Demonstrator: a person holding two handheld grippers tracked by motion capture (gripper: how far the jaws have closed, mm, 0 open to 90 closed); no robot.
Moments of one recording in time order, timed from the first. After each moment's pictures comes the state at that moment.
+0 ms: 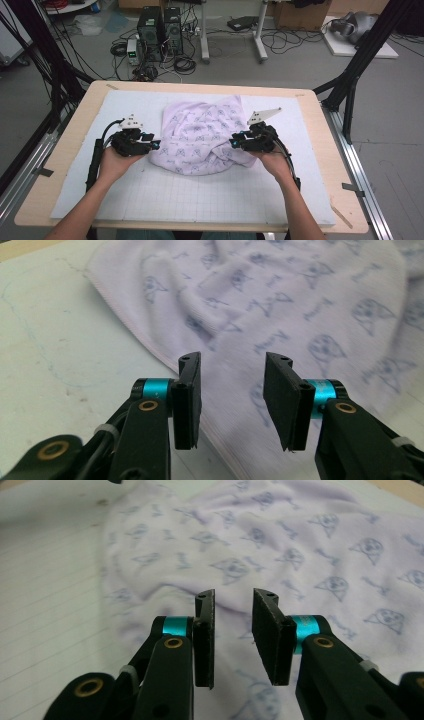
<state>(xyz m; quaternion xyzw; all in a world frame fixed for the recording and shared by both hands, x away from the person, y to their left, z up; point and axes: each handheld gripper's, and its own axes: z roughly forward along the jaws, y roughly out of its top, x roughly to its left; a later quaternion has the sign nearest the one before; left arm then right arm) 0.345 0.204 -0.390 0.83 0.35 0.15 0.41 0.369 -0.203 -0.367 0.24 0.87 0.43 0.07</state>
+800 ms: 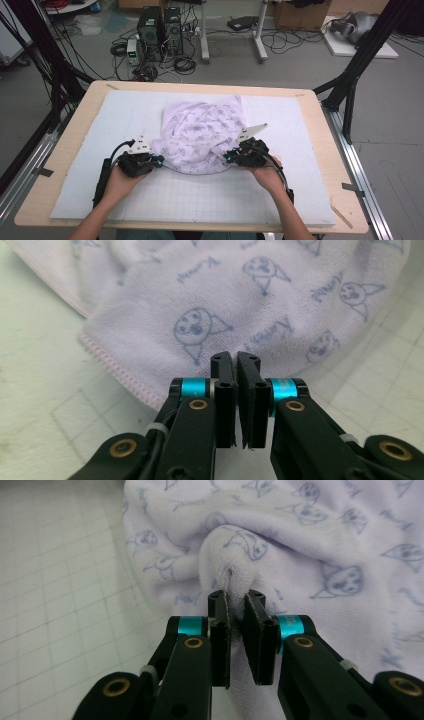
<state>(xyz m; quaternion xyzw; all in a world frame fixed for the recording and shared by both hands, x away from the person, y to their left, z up) 0.315 0.192 -0.416 0.84 0.32 0.16 0.41 0.346 -0.185 -0.394 0.23 0.89 0.39 0.07</state>
